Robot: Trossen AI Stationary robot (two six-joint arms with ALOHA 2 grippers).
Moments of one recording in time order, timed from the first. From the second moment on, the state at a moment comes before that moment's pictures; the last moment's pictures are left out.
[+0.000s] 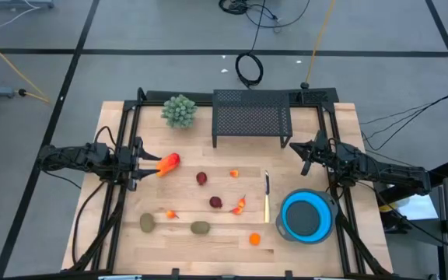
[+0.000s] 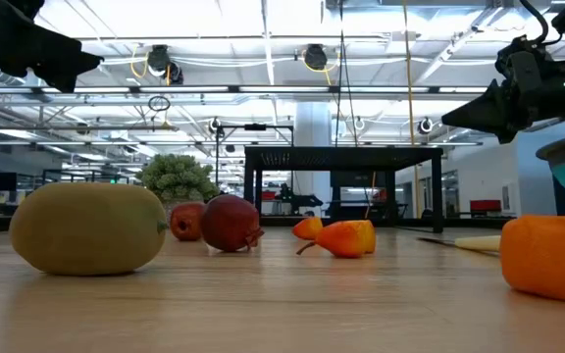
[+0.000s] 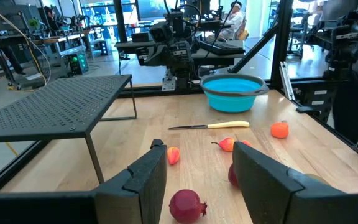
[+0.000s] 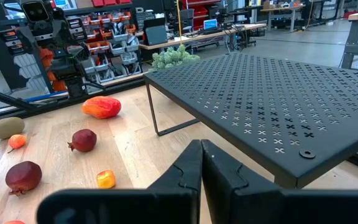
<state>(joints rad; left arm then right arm) -0.17 0.01 0.25 -0.32 -0.13 0.05 -0.17 0.07 0.07 -0.09 0.26 0.17</state>
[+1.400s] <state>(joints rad) -0.17 0.01 0.25 -0.32 -0.13 0.05 -0.17 0.07 0.07 -0.09 0.26 0.17</state>
